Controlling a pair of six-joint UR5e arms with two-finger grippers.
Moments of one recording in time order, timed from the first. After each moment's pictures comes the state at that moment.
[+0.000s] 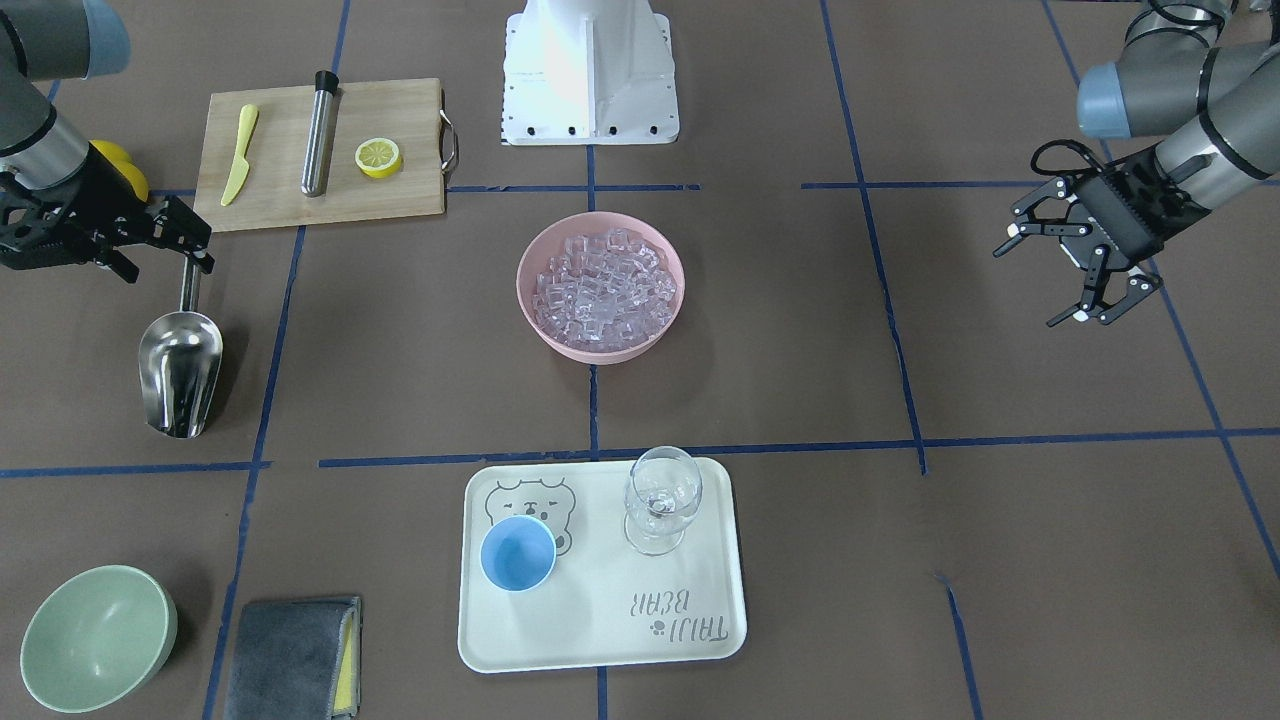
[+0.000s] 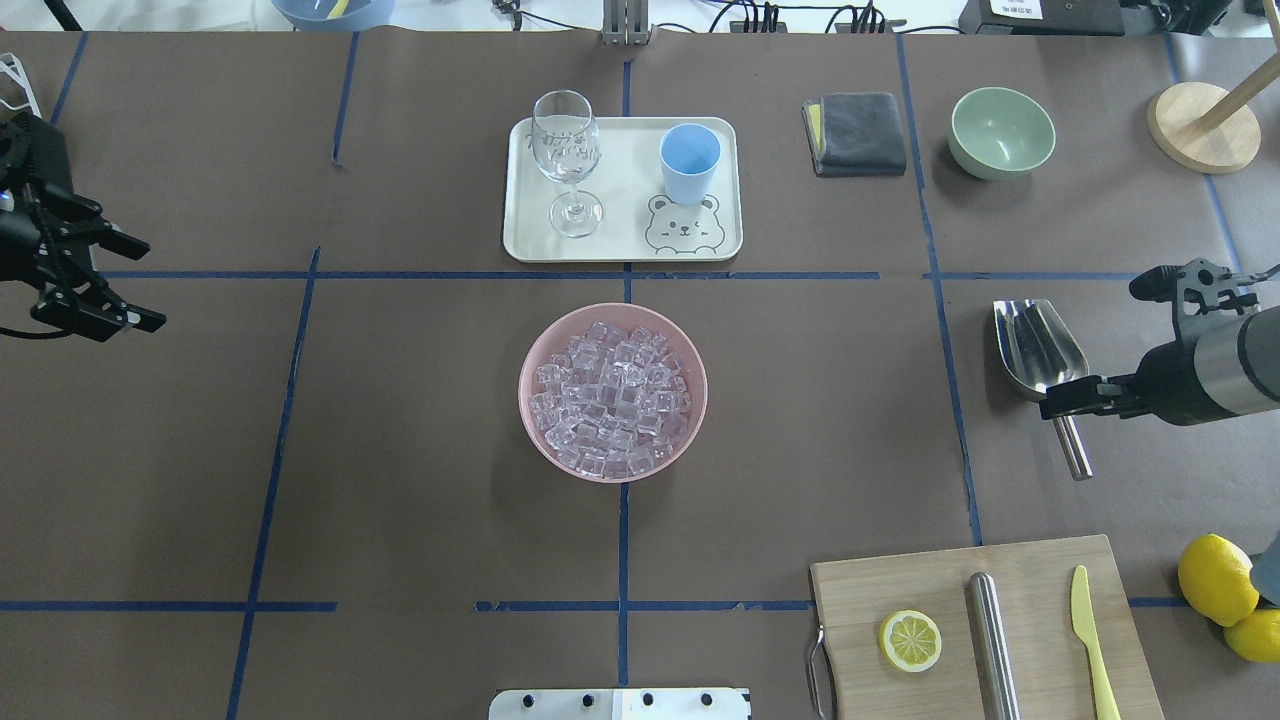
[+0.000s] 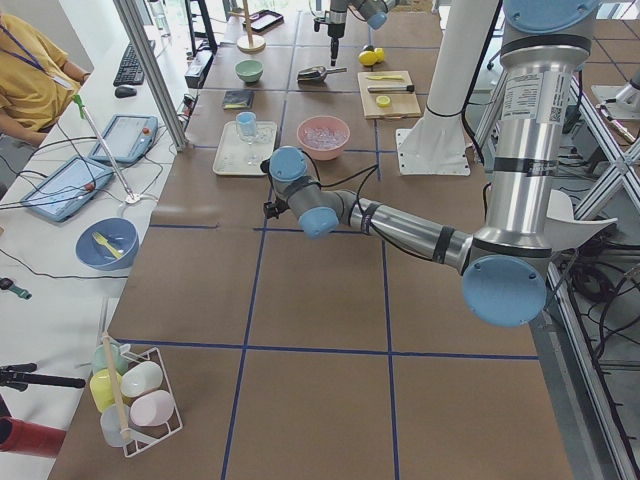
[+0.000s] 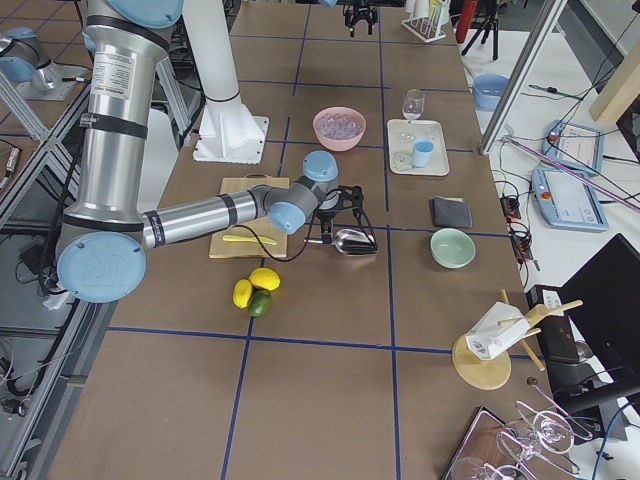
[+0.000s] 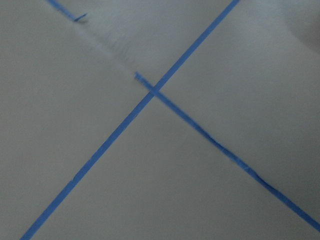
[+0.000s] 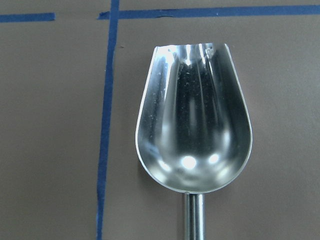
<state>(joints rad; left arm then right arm) -1.08 -1.65 -1.77 -2.24 -2.43 0.12 0.79 -1.77 1.95 -0.99 2.03 1.00</state>
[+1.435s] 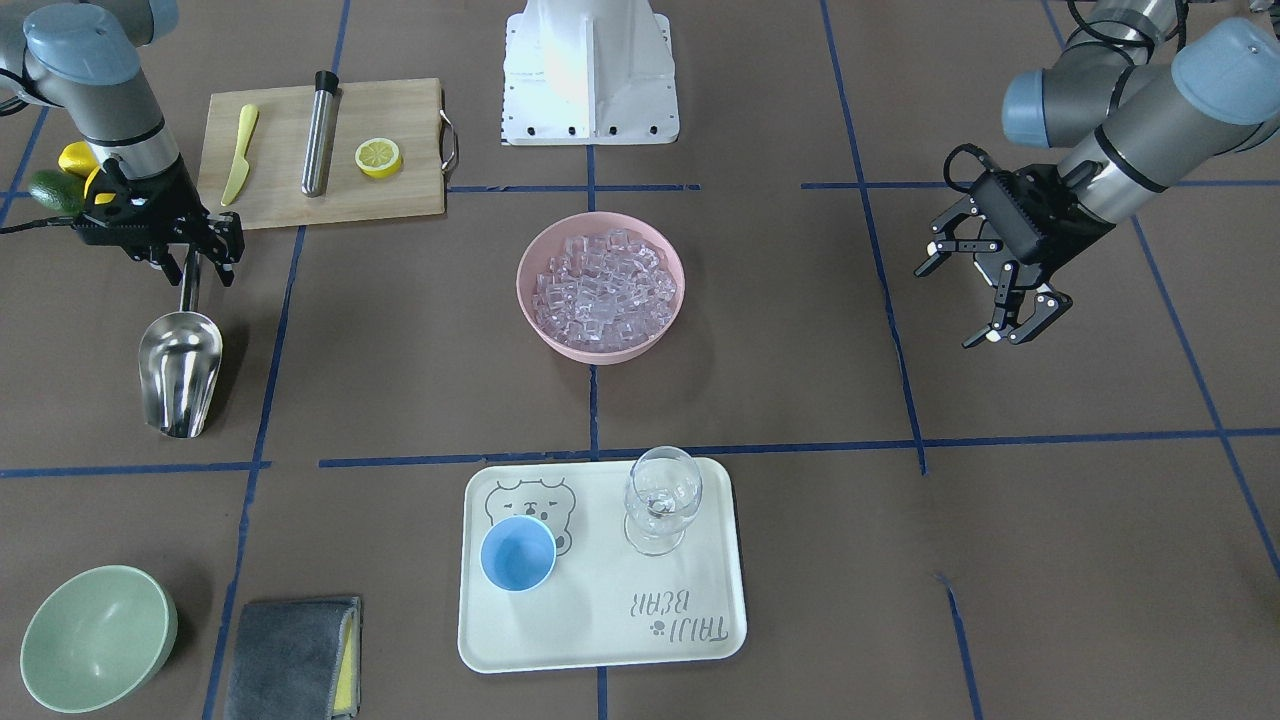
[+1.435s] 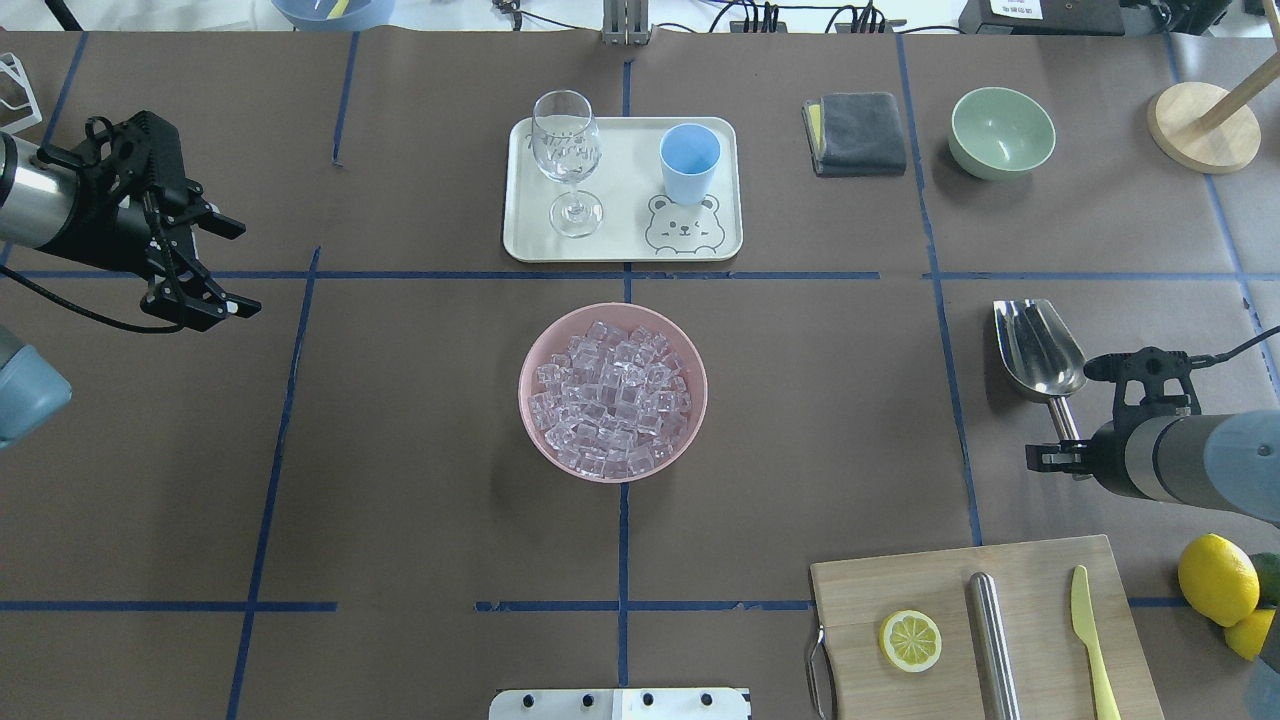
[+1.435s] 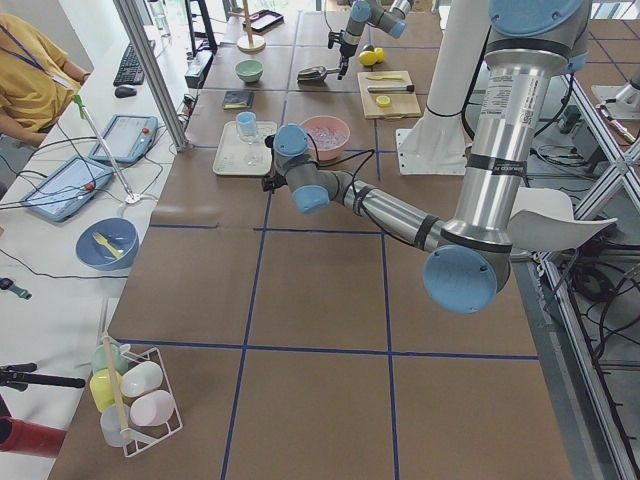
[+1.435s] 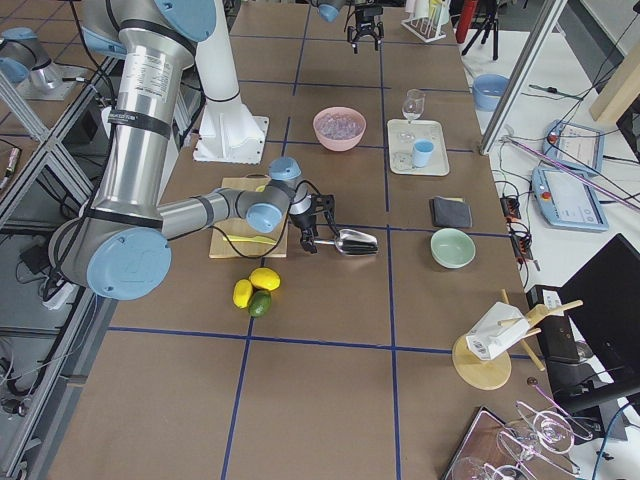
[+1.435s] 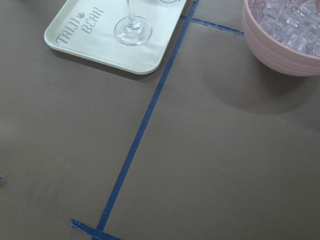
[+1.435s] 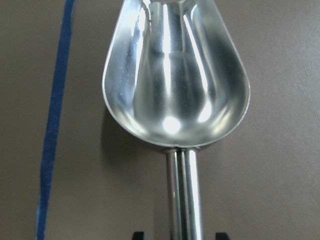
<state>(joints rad) -0.98 -1.75 -1.77 -2.25 -2.31 0.12 0.53 -1.83 1.95 -0.97 1.66 1.17</state>
